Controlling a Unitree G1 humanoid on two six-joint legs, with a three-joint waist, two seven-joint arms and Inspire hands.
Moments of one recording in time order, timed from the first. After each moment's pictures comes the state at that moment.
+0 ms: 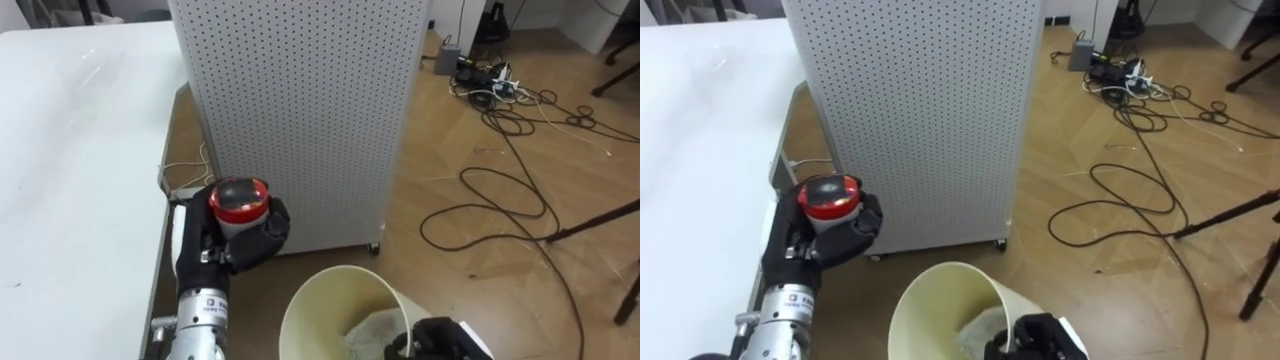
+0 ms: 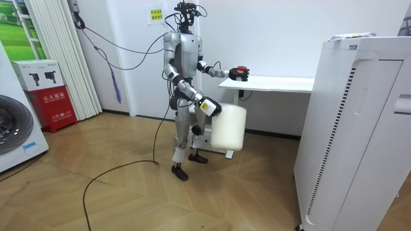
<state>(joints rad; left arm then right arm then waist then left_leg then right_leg) -0.15 0.17 -0.30 0.28 -0.21 -0.30 0.37 -0.05 -0.25 0.23 0.61 0.24 -0.11 0.02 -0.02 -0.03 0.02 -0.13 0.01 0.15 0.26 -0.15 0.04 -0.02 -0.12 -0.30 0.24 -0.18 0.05</state>
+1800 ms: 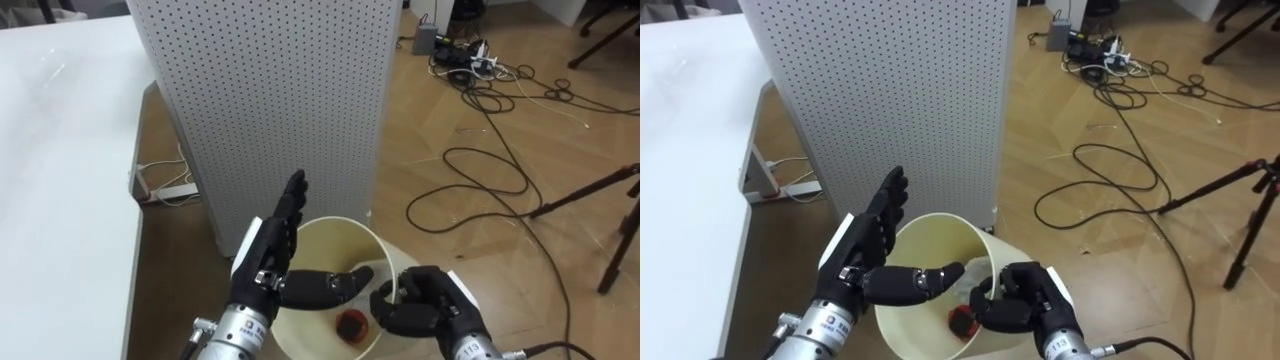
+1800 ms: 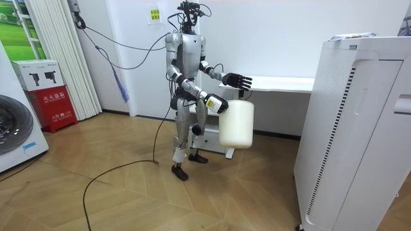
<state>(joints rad) -0.11 0.15 -0.36 0.25 -0.20 -0.27 0.06 -0.12 -0.22 0.22 0.53 0.24 -0.10 0.01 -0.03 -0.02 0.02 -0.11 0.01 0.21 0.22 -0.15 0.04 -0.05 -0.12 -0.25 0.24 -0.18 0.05</state>
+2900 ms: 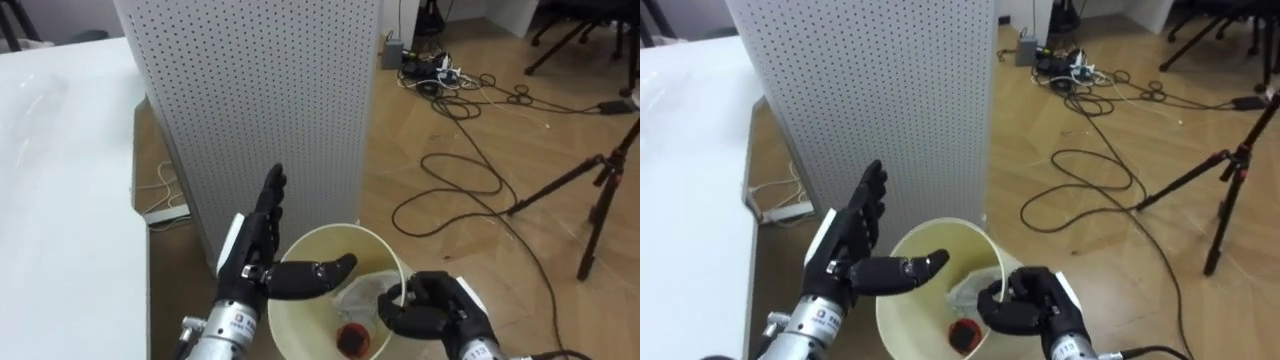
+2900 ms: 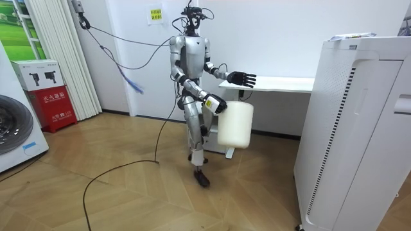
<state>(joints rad) -0.12 0.15 -0.33 0.26 -0.20 -0.27 0.12 -0.12 -0.24 0.21 0.59 0.27 -0.10 -0.01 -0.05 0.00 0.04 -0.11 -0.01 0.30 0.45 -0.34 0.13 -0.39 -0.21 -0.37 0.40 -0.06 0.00</state>
